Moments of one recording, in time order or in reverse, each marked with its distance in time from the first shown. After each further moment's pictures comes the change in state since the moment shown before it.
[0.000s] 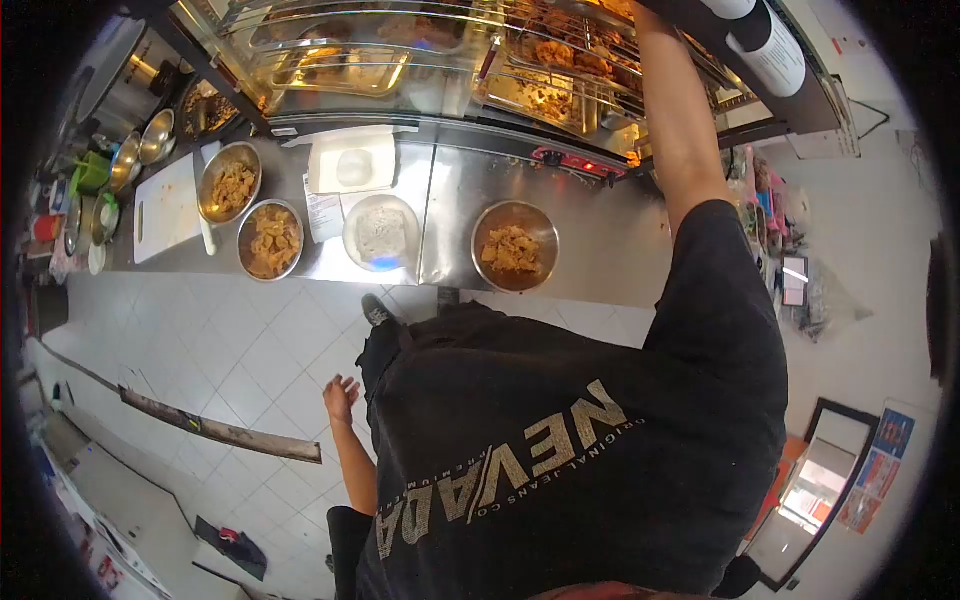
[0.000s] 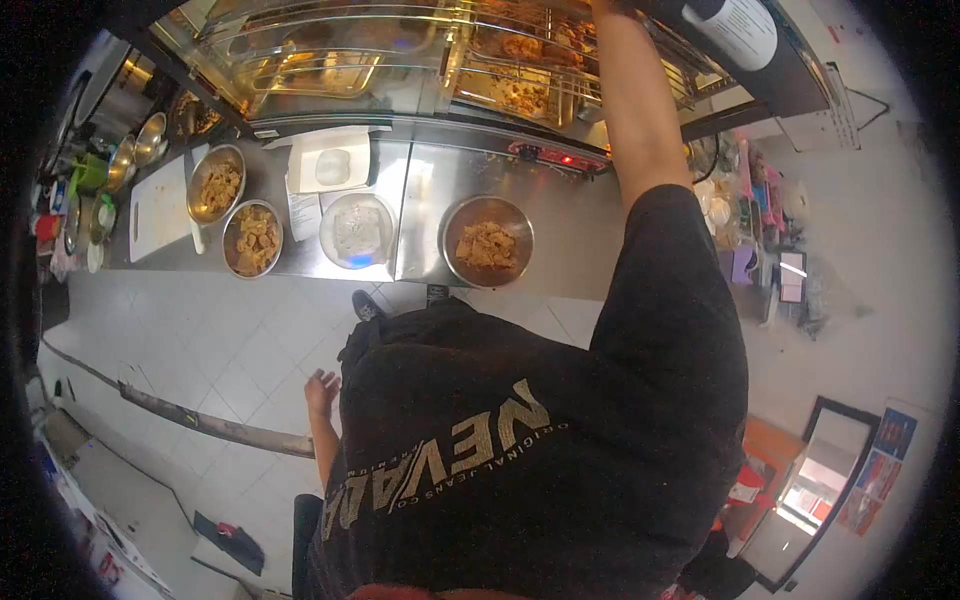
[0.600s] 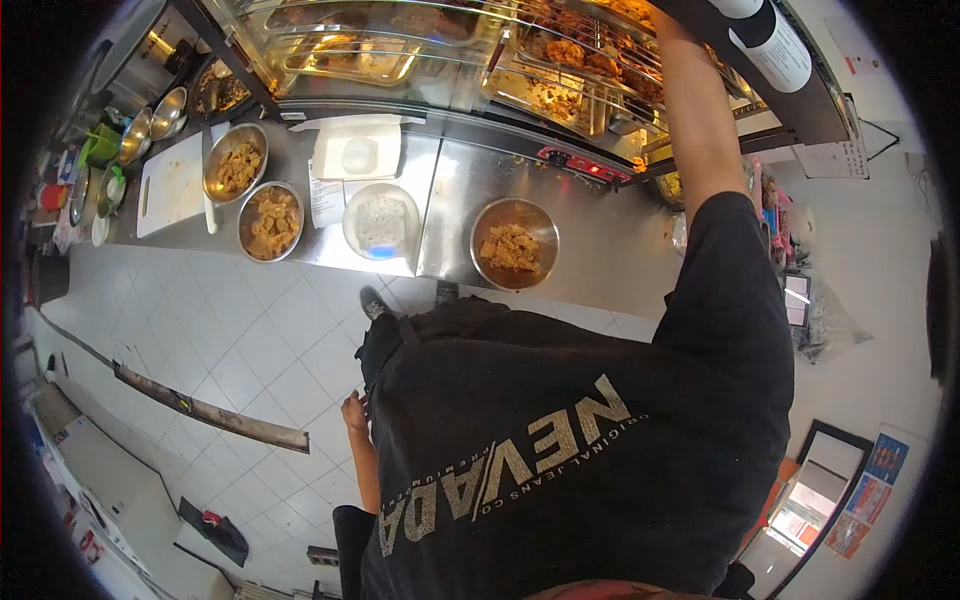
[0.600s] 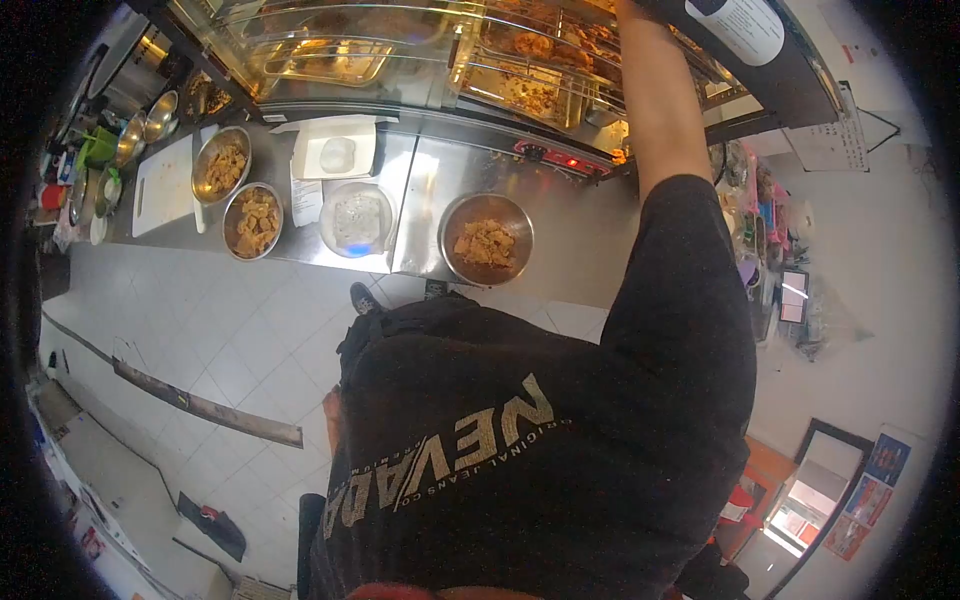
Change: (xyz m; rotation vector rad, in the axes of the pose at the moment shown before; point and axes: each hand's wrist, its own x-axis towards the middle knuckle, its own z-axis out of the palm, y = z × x) left_hand 0.007 -0.130 -0.027 0.459 -0.024 0.129; right_hand 0.012 -0.016 0.000 0.184 0.052 -0.005
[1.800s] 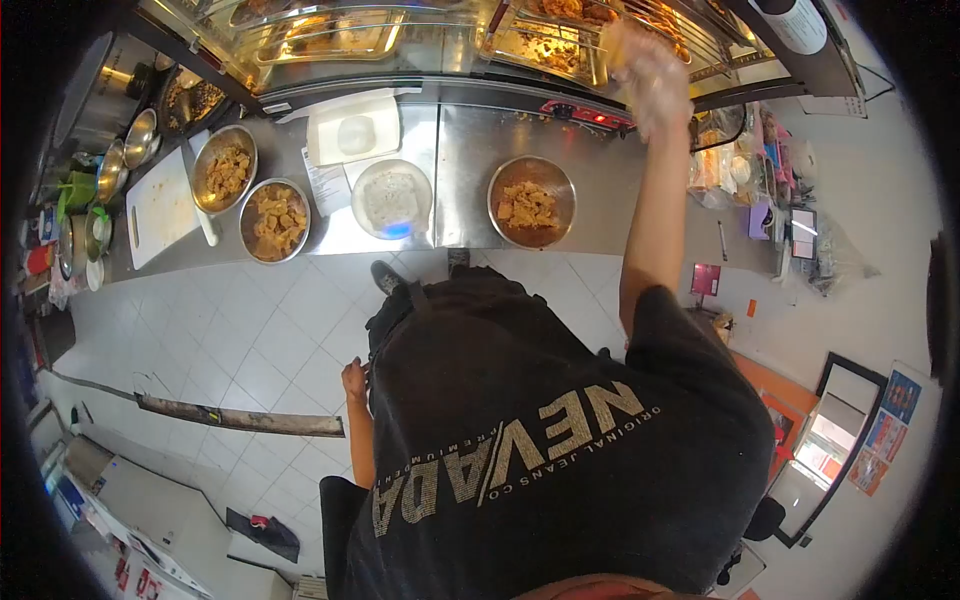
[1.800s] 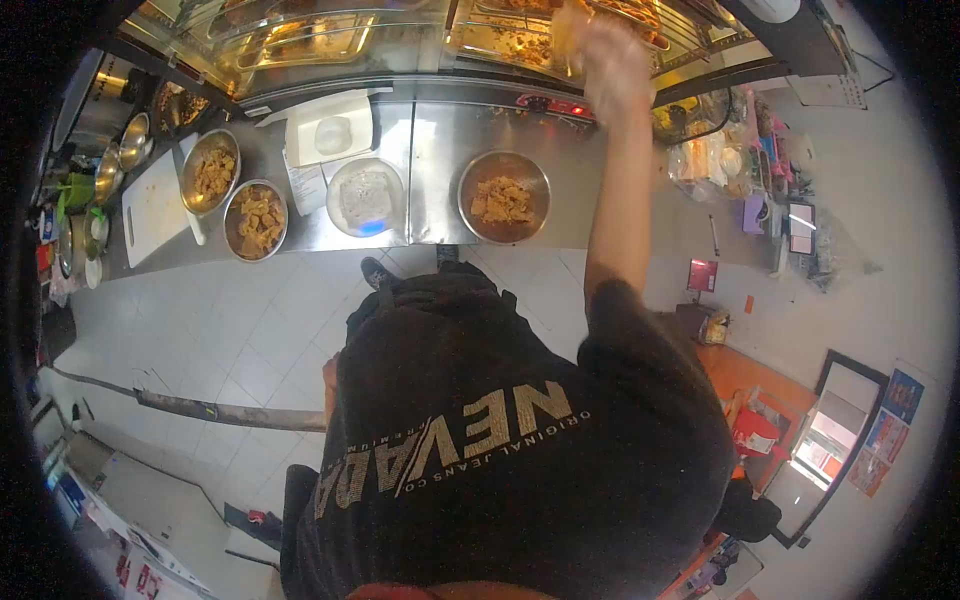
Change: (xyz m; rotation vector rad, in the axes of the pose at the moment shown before) left_hand 0.054 0.066 -0.072 0.153 -0.168 0.148; right_hand -0.178 0.009 0.061 1.290 0.426 0.698
